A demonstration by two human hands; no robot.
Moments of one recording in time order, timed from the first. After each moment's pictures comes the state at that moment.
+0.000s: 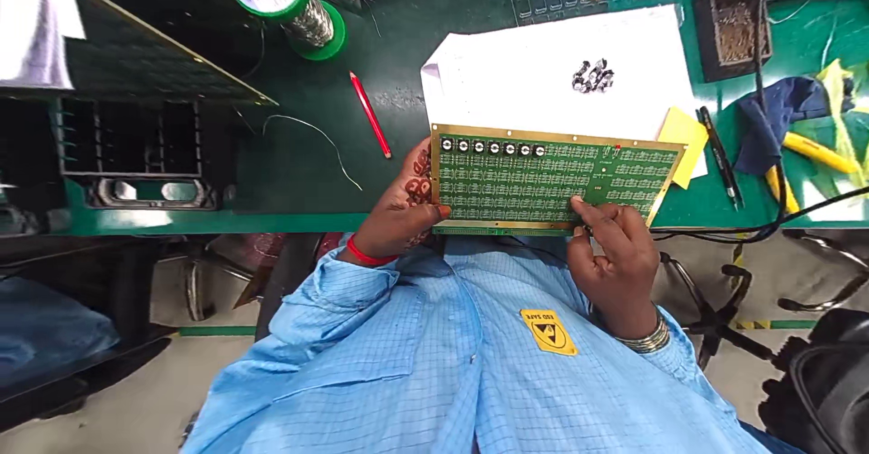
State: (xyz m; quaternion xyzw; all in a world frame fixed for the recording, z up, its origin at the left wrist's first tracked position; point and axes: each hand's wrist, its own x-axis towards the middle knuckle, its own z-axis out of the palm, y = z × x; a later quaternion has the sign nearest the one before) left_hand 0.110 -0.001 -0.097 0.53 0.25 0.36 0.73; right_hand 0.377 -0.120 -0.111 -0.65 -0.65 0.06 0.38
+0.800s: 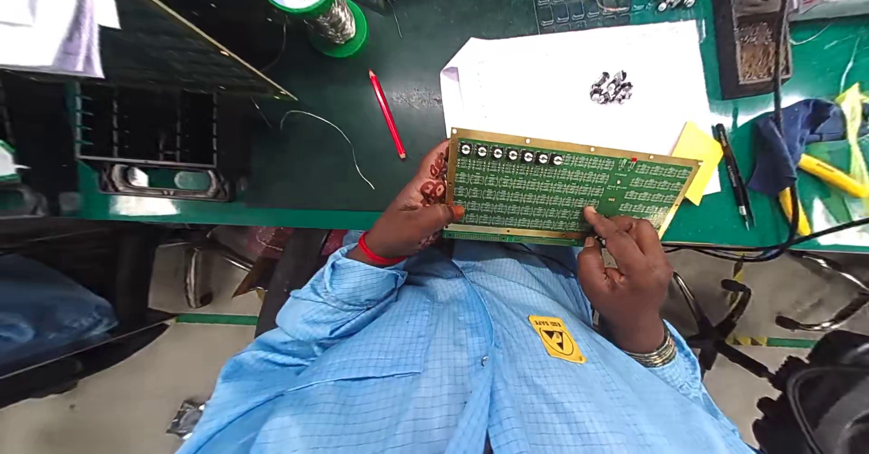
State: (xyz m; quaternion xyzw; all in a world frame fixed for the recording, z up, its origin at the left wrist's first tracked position) left_hand 0.110 -0.002 -0.098 0.51 0.25 0.36 0.74; right_hand 0.378 -0.119 -0.111 -0.65 -0.66 0.05 0.38
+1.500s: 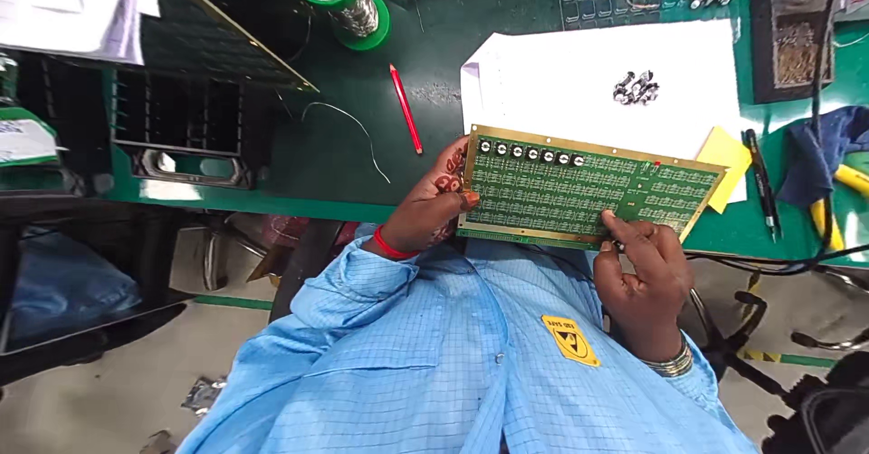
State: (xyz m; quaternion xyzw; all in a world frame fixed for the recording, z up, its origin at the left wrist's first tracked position) left_hand 0.113 -0.002 -0.099 0.49 0.24 0.39 0.74; right_hand 0.382 -0.118 -0.112 -0.63 -0.67 0.06 0.39
